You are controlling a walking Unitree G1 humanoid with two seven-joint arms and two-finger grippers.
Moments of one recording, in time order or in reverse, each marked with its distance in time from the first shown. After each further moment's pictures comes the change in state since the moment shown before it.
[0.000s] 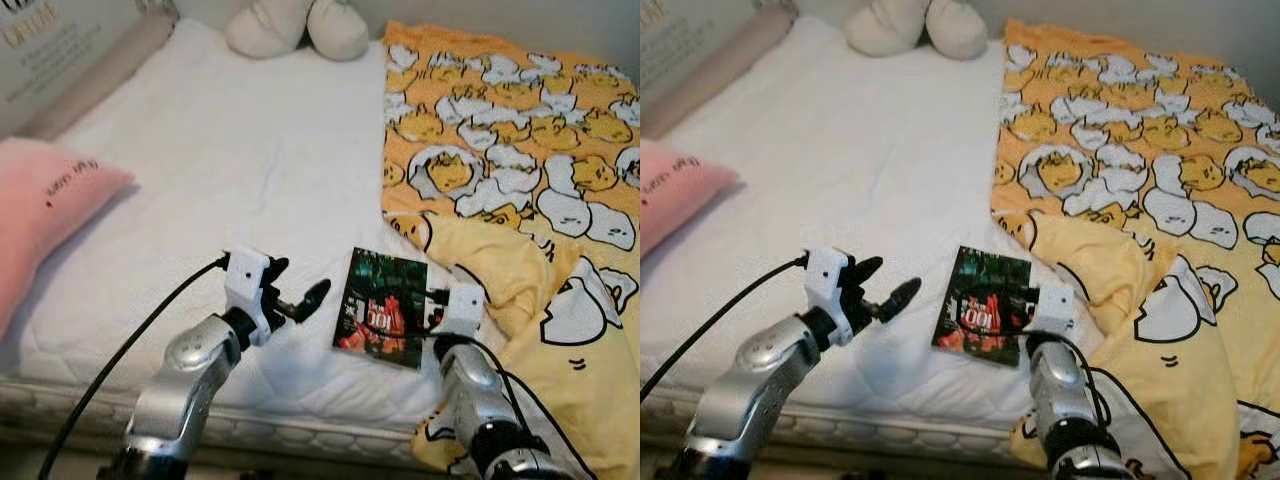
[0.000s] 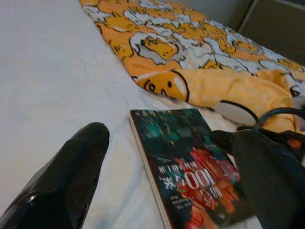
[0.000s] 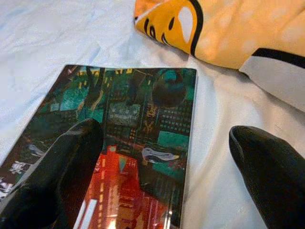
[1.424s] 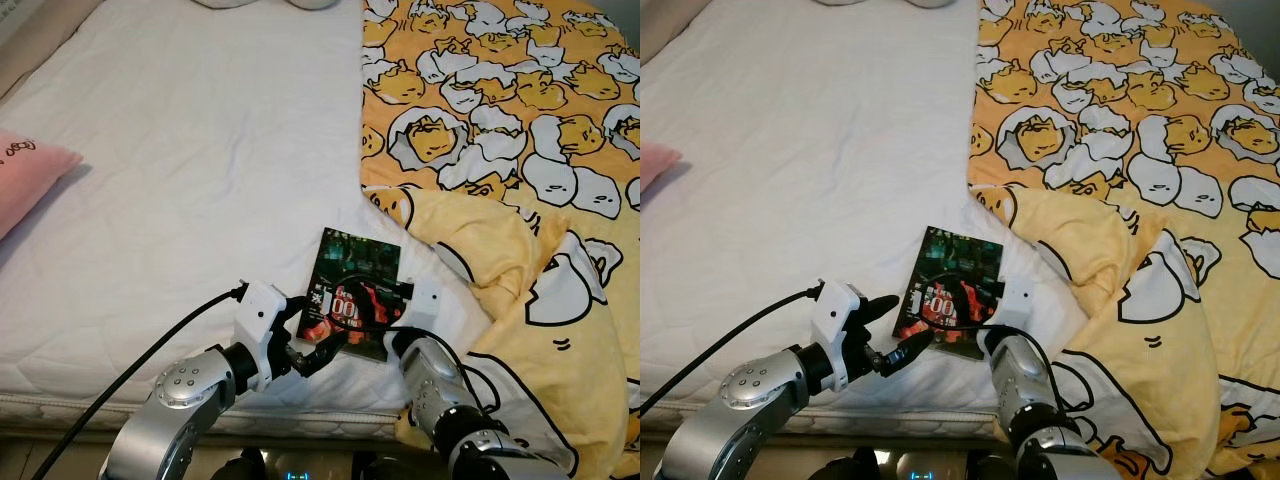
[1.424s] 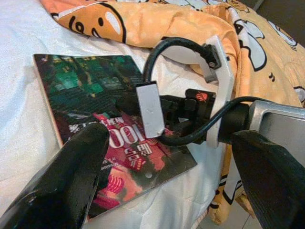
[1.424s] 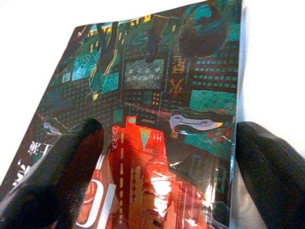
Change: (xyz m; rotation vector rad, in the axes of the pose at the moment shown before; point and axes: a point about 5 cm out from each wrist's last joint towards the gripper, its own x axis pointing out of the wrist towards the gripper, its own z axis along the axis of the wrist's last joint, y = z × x) left arm -0.026 -0.030 -0.011 0.036 0.129 -0.164; right arm 0.008 0.061 -0.008 0.217 0.068 0.234
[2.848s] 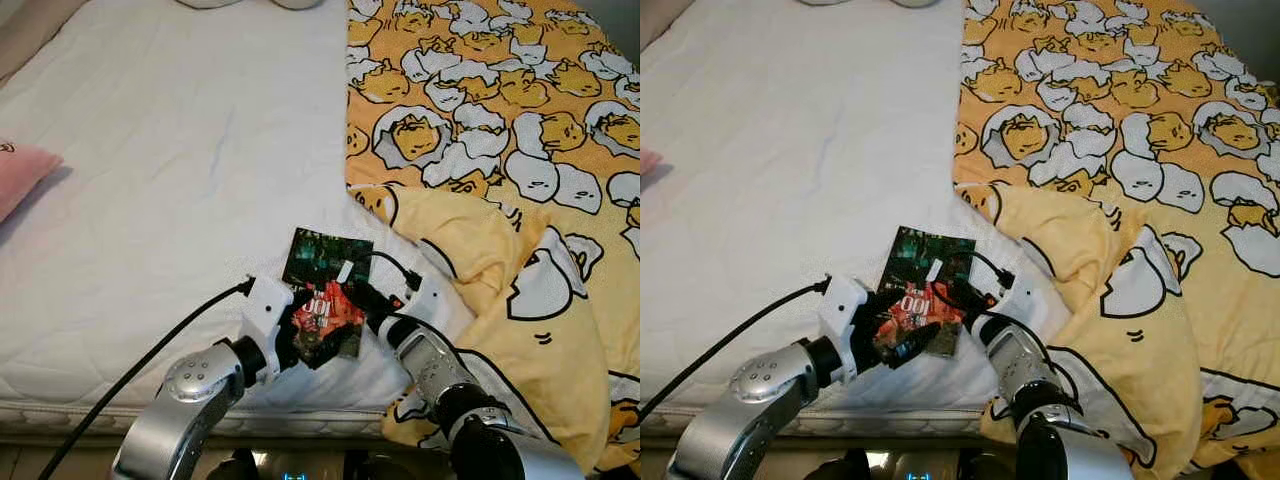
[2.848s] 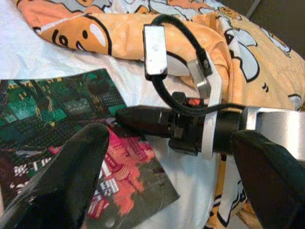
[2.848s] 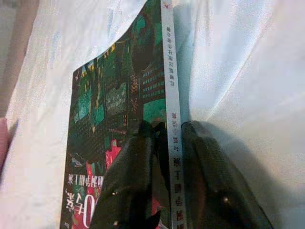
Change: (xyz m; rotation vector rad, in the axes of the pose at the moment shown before) left arm 0.012 -0.003 0.006 0.008 -0.045 0.002; right arm 0.008 0.004 0.006 0.430 0.075 0.078
